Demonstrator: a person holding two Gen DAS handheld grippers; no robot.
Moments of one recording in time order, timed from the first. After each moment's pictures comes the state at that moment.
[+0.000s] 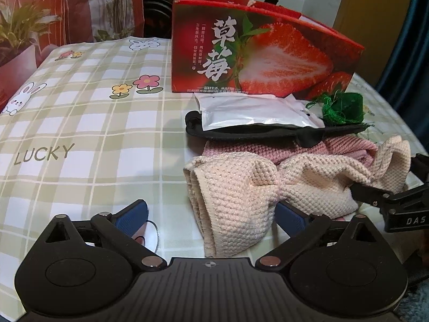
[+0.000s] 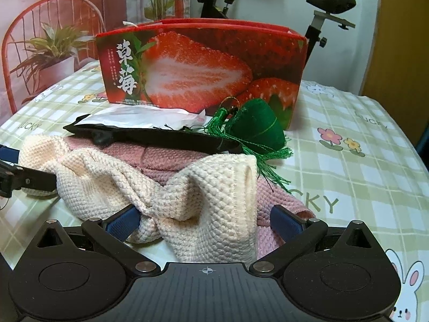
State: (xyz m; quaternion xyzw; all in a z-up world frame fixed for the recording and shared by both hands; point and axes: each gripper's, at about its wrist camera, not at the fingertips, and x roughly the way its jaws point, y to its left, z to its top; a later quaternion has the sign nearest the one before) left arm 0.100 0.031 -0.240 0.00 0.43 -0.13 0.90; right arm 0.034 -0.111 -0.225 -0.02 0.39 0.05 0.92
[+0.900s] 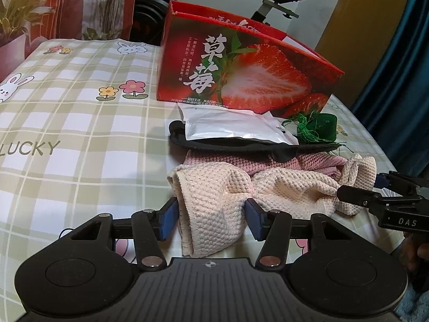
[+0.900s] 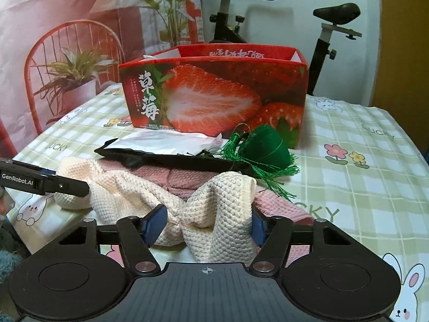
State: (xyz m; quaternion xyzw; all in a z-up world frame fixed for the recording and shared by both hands) left arm 0.094 0.042 -0.235 -0.06 0.41 -0.17 0.89; right arm 0.013 -0.117 -0.200 0.02 0.36 0.09 0.93
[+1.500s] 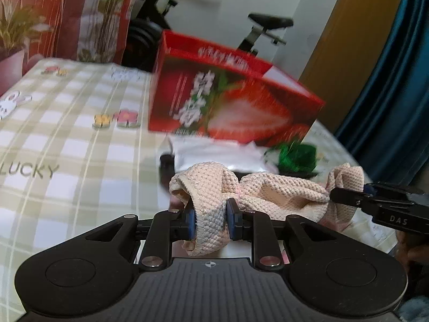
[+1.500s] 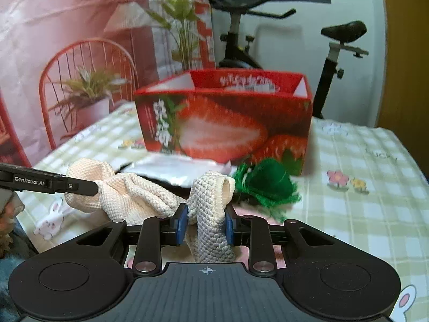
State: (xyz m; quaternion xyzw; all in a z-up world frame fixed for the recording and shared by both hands) left arm 0.084 0.050 -0.209 -0.09 0.35 -0.19 0.91; right arm 0.007 -0.120 -0.167 0.02 0.31 0.12 0.94
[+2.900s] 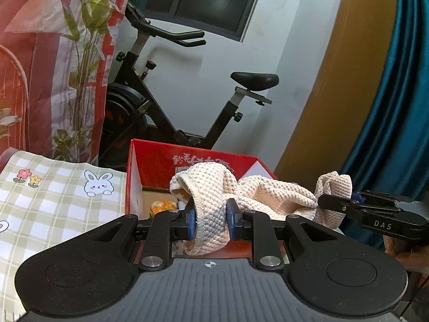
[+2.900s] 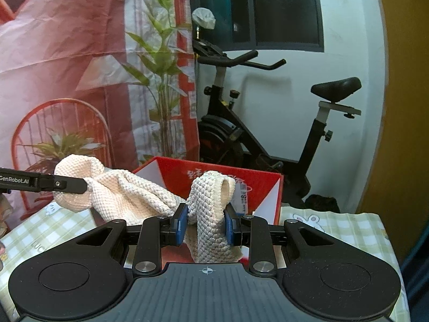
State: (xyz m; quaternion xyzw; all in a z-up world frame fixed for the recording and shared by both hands) left arm 0.196 0.019 -0.104 -0.09 0.26 -0.21 0.94; right arm 0.139 -0.157 -0.060 0.01 0.24 0.09 0.97
